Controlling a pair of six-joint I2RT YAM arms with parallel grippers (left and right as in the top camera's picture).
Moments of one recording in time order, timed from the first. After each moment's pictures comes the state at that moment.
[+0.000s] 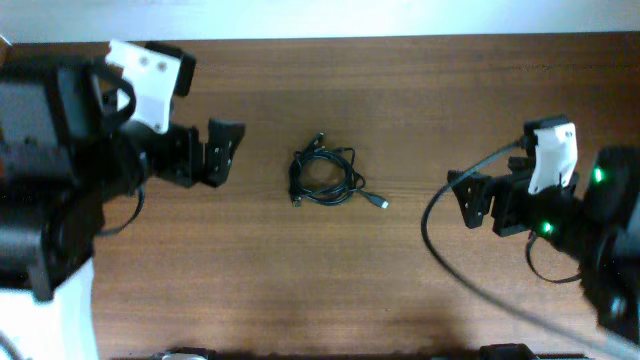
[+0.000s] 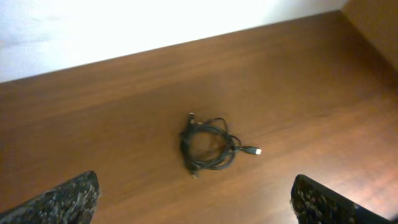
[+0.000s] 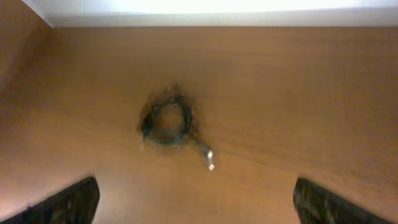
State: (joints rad) left arm -0.09 1.40 2.16 -1.45 0.33 0.11; right arm 0.05 1.01 1.43 -1.12 -0.35 0.04
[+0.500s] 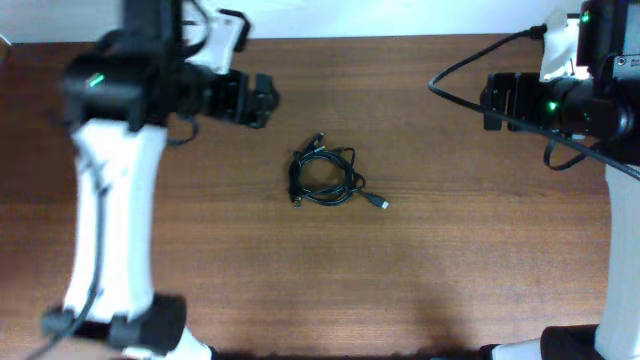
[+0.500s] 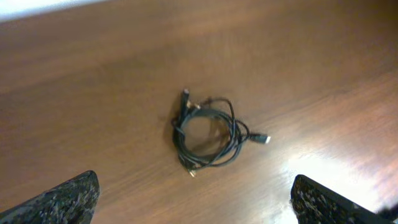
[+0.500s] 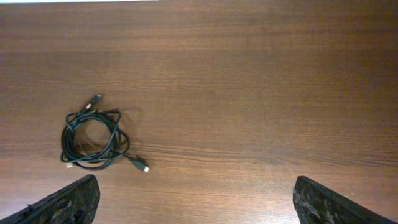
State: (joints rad) left arm -0.16 1.78 2.21 -1.41 0.32 0.11; right arm 0.05 1.61 2.18 -1.49 -0.04 0.05
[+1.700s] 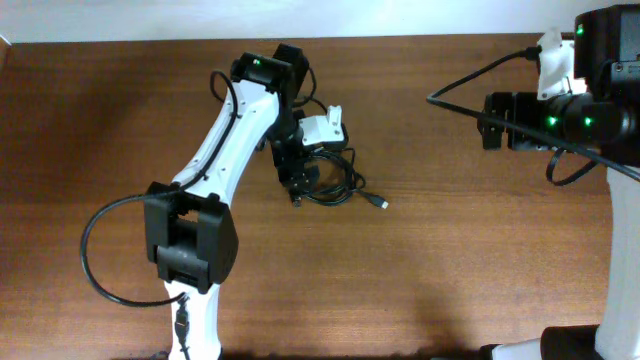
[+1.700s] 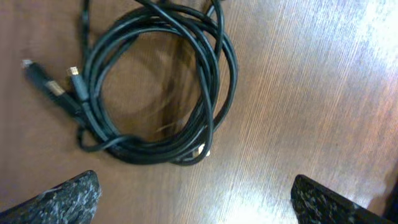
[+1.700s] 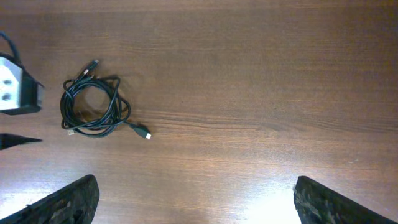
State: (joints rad) left arm -0.35 2.15 1.99 -1.42 0.29 1.02; right arm 0.05 1.61 2.18 -1.62 -0.05 0.05
